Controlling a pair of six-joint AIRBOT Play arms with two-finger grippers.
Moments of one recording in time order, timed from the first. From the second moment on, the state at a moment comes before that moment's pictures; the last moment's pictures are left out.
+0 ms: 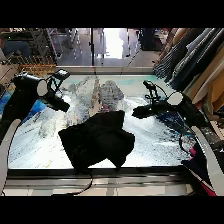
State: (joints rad) left arm -0.28 -1.47 1.70 1.72 -1.37 -1.38; right arm 0.11 -1.41 1.36 -0.97 1.15 1.22
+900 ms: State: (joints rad) left arm -0.28 -1.50 1.70 1.70 -1.39 -1.52; right arm 0.12 -1.41 1.36 -0.88 1.20 1.25
